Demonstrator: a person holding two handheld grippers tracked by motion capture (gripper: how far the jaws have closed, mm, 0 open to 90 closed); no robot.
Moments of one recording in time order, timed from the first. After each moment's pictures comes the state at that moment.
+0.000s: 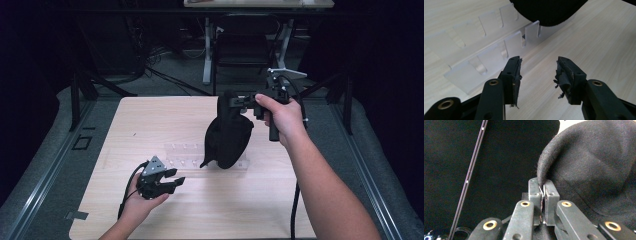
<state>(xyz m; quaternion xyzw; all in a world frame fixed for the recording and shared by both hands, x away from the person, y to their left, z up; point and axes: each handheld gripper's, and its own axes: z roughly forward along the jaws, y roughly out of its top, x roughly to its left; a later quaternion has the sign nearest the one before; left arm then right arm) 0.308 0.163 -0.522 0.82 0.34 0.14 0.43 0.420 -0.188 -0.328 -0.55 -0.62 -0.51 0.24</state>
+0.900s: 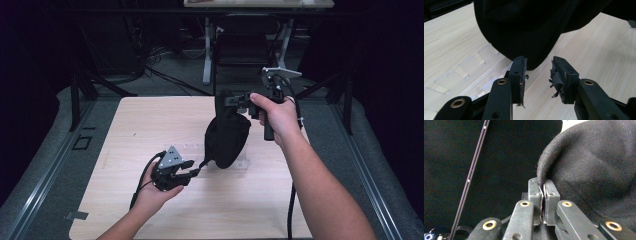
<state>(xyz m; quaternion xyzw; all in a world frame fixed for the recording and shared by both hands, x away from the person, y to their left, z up) 0.312 0.120 -0.483 0.83 0.28 0.14 0.45 0.422 -0.177 -0.327 -0.54 -0.62 -0.51 0.24</state>
